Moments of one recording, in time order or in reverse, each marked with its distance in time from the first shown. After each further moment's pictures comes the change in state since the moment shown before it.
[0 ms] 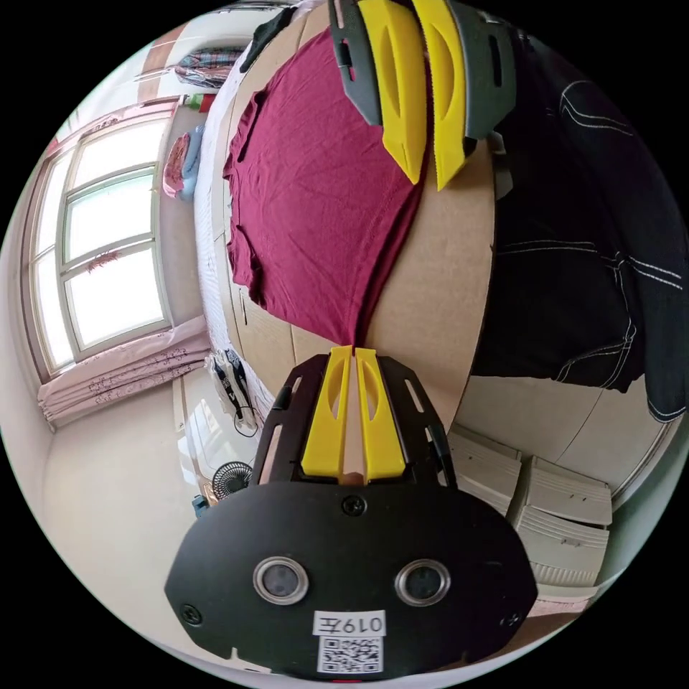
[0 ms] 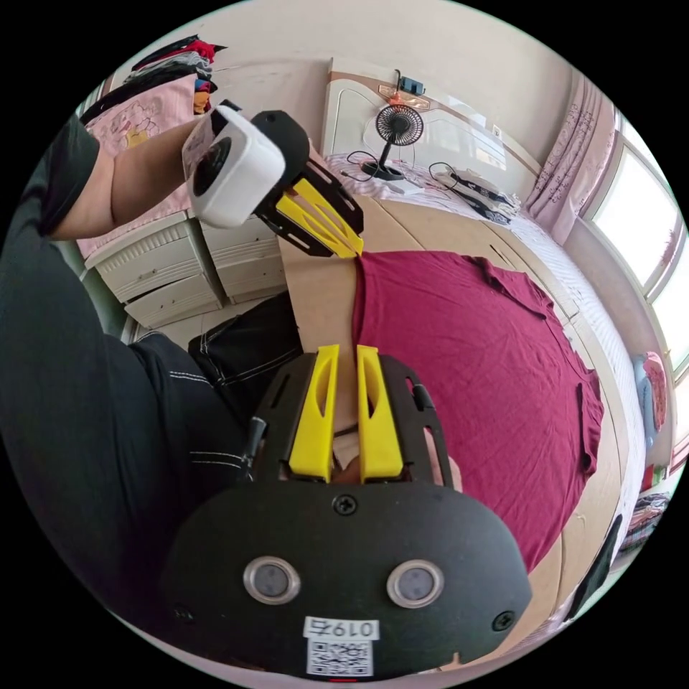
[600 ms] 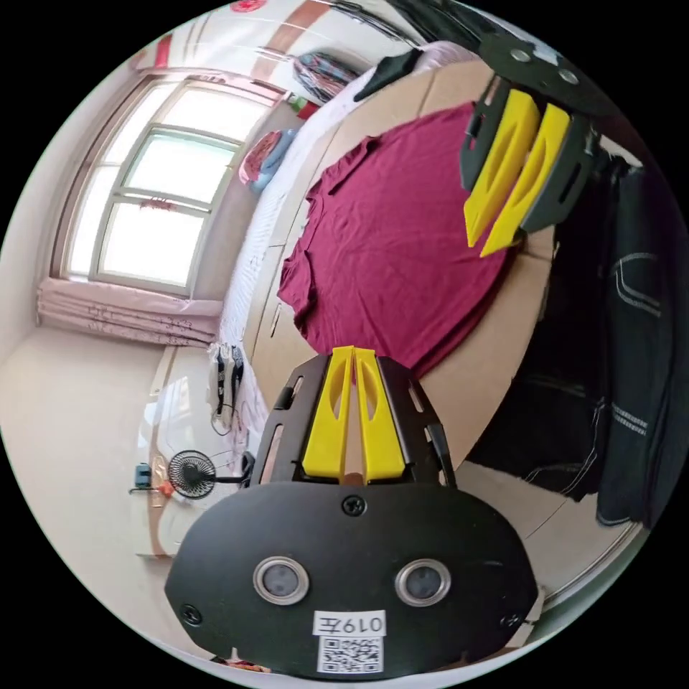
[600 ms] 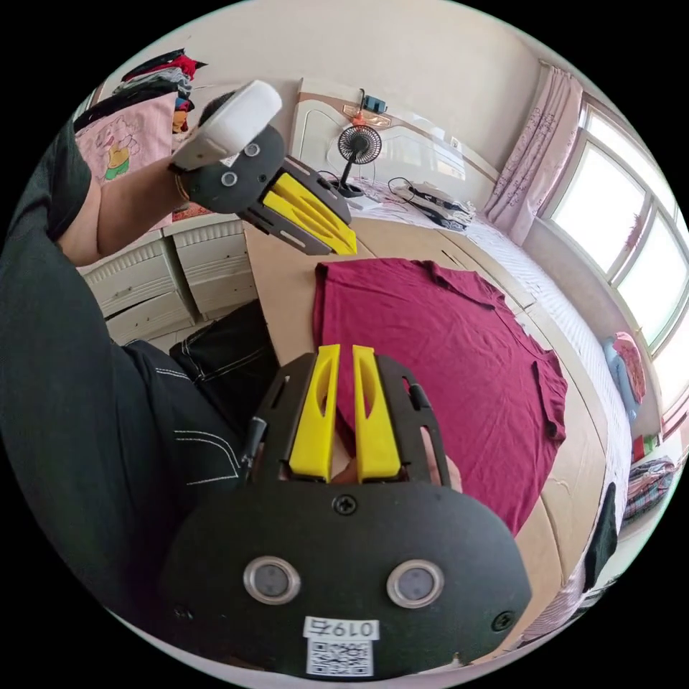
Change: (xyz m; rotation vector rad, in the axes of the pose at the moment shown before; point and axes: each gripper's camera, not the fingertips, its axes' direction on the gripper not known) left arm -0.062 0.006 -0.028 0.229 0.077 -0.416; right arm 0.011 0.047 -0.056 0.067 0.123 0.069
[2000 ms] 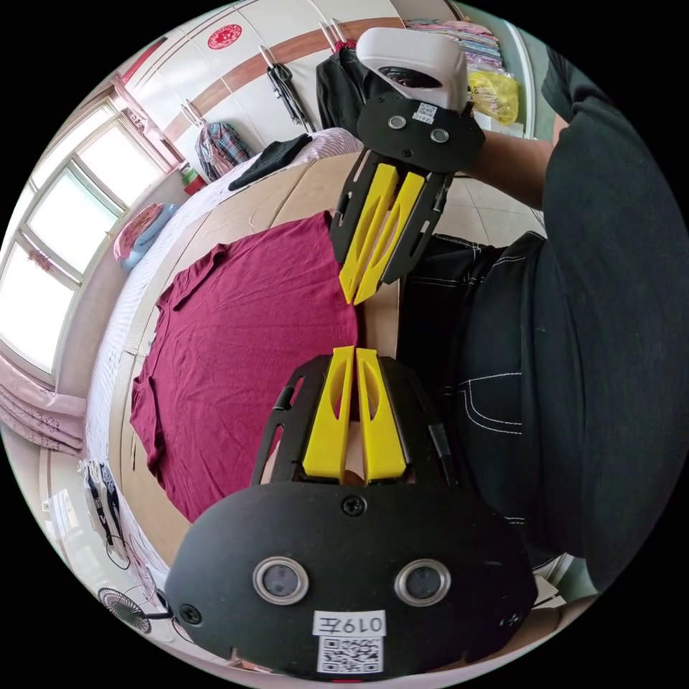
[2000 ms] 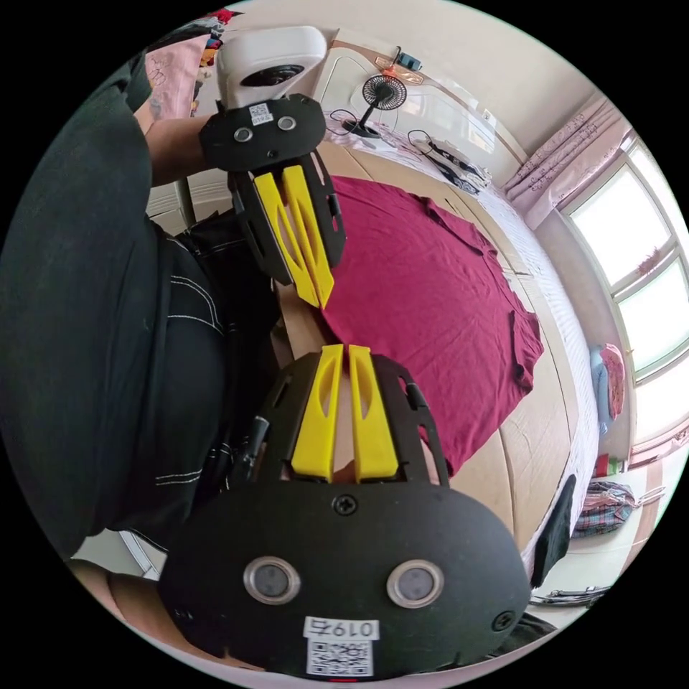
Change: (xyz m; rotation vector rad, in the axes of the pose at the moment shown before) left arm 0.042 -0.100 -0.032 0.335 0.551 0.192; right arm 0.017 0.148 -0.091 -0.221 0.051 -0.152
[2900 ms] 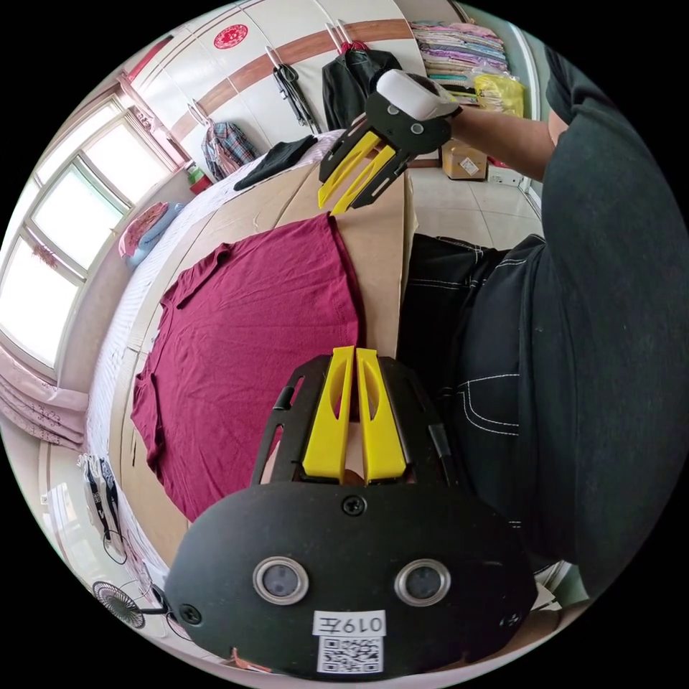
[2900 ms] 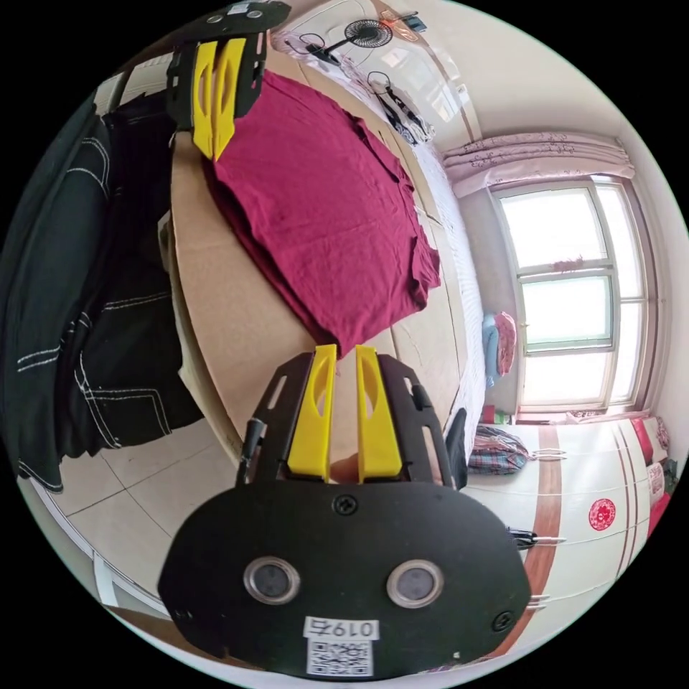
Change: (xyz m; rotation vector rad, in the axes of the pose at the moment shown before) left arm -0.019 -0.013 0.001 -0.033 0.534 0.316; right arm 0.012 0.063 0.018 -0.239 0.532 0.040
